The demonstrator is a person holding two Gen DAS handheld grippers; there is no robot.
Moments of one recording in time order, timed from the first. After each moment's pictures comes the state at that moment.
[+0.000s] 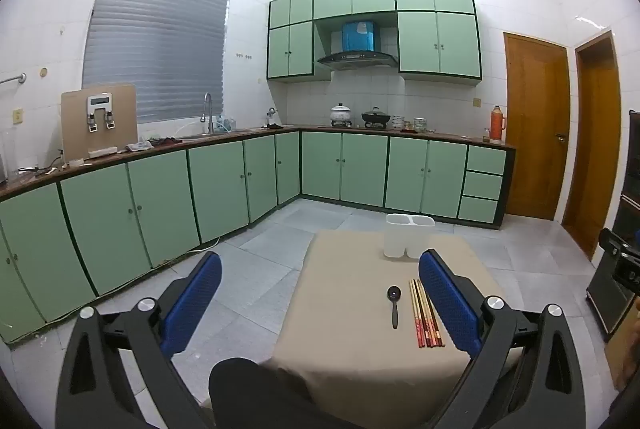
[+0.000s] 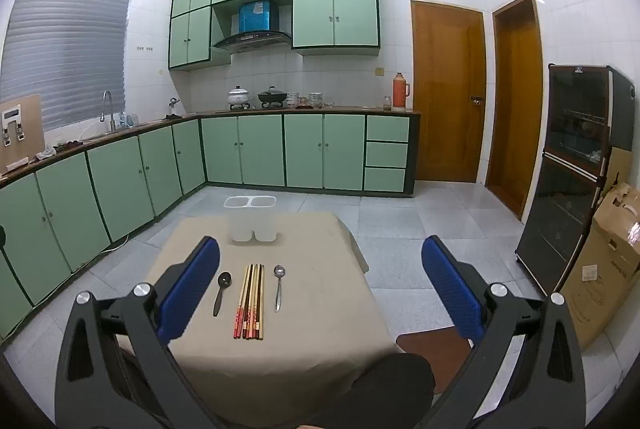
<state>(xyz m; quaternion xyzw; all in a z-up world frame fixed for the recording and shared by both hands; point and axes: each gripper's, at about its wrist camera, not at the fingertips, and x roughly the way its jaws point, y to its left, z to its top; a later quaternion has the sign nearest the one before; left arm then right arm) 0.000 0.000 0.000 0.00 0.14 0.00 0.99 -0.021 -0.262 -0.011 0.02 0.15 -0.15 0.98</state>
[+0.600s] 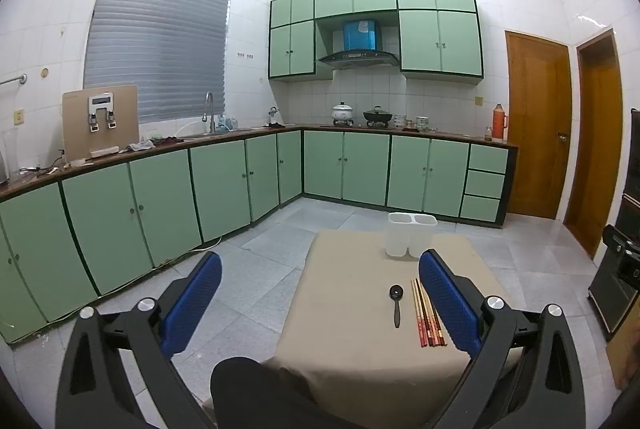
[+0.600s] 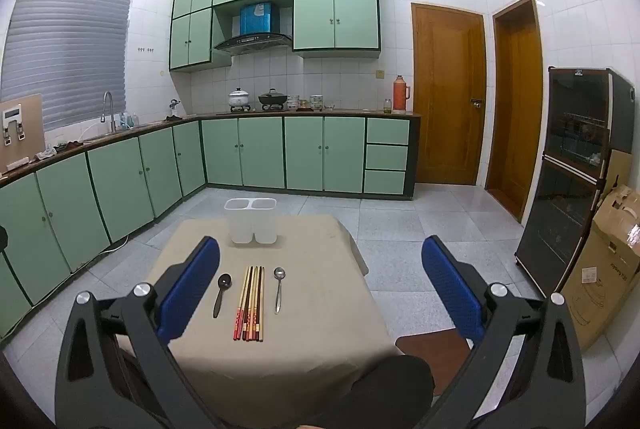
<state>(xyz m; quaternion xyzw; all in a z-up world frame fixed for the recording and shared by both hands) 0.005 0.007 -0.004 0.00 0.15 0.01 0.99 -0.022 -0.256 -0.009 0.02 0.15 -0.15 0.98</state>
